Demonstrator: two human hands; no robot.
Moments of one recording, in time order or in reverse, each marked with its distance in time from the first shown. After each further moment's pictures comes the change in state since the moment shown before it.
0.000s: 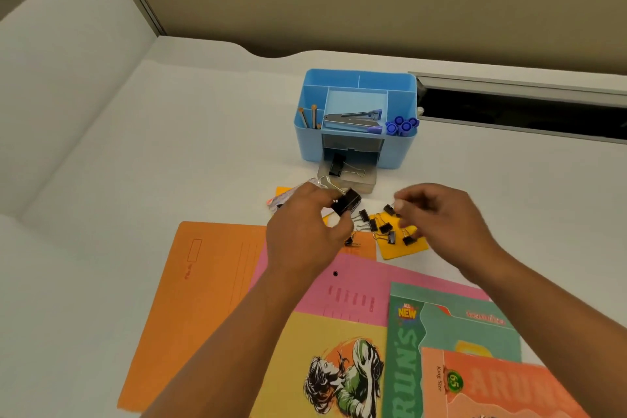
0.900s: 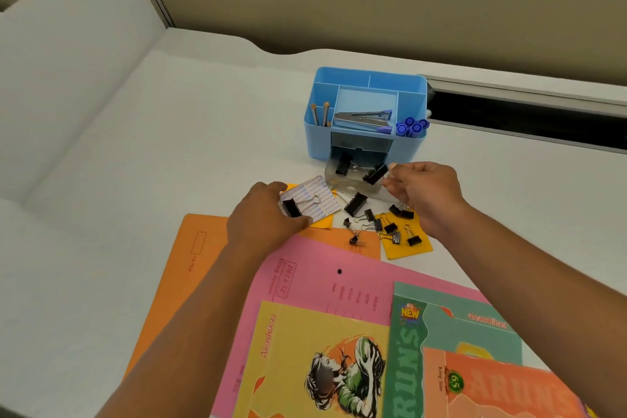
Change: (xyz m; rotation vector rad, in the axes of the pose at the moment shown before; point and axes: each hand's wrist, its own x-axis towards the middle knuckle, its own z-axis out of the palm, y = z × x) left_hand 0.029 -0.070 -0.023 0.136 -0.251 -0.295; right_hand 0.060 -0.019 0.034 0.425 0.237 0.345
